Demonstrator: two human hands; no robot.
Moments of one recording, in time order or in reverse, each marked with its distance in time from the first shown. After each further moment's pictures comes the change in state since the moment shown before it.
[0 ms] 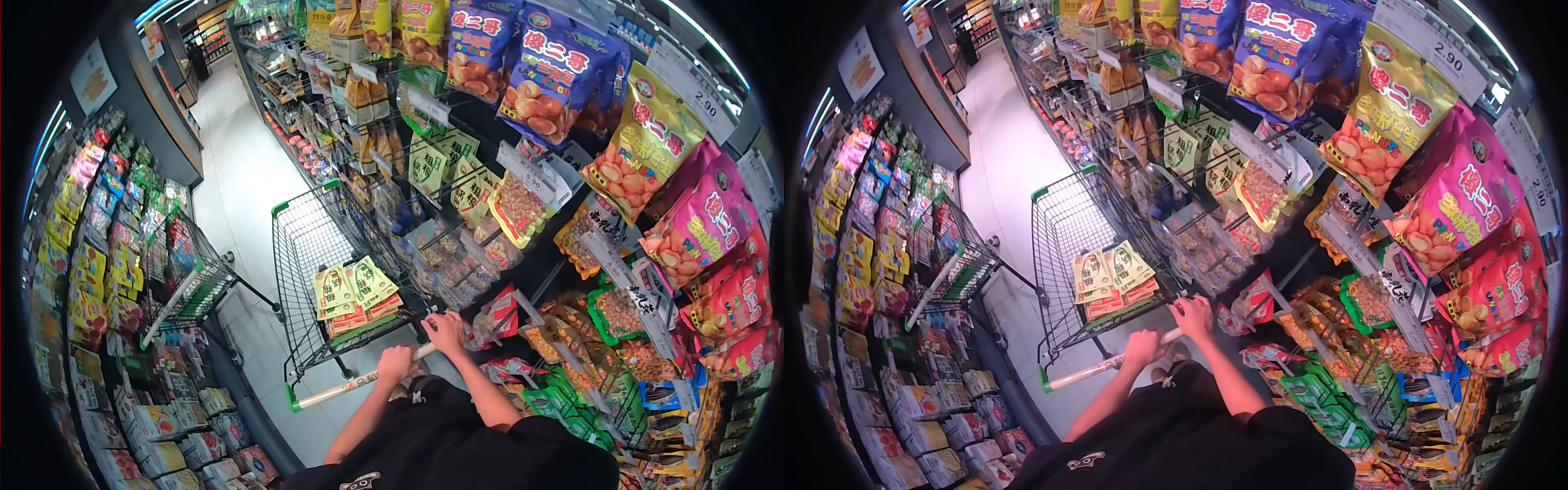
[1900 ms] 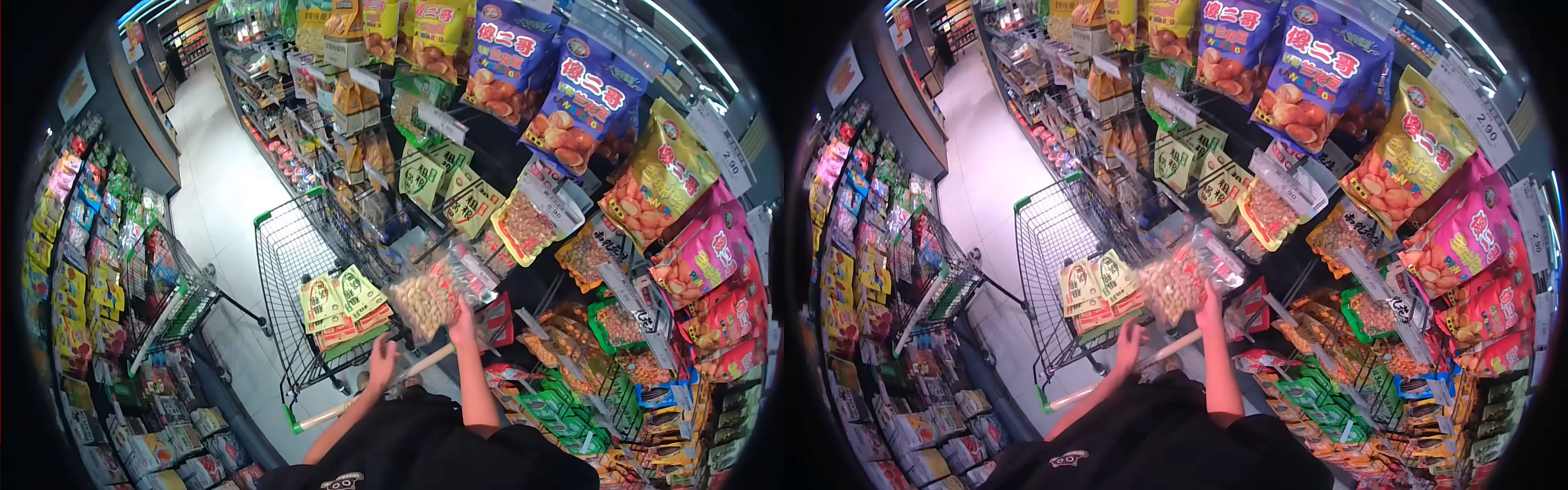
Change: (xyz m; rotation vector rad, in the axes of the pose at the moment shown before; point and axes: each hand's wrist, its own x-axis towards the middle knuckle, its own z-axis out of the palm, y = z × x) left_hand 0.033 -0.058 0.003 -1.192 0.345 -0.210; right_hand 0.069 0.034 0.009 1.719 0.362 0.712
